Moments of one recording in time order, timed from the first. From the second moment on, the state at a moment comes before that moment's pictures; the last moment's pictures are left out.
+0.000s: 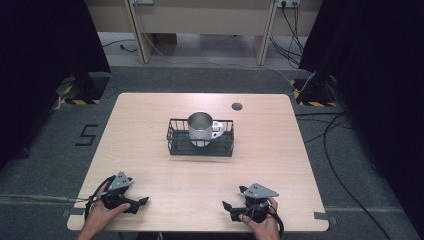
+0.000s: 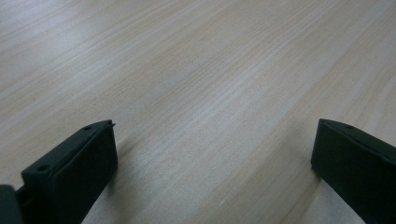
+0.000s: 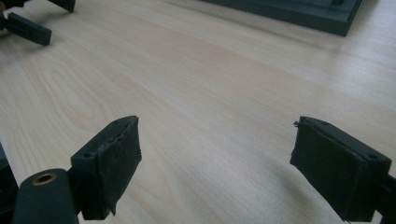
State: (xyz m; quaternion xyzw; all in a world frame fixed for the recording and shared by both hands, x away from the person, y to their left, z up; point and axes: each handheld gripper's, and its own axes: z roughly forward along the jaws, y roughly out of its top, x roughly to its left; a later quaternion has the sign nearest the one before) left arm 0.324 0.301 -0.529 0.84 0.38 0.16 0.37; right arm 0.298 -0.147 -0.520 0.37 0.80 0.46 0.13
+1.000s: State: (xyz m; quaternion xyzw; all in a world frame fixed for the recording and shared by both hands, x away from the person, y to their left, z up) left arm 0.324 0.301 -0.529 0.84 0.37 0.16 0.37; right arm 0.283 -0.134 -0.535 0.34 0.83 0.41 0.17
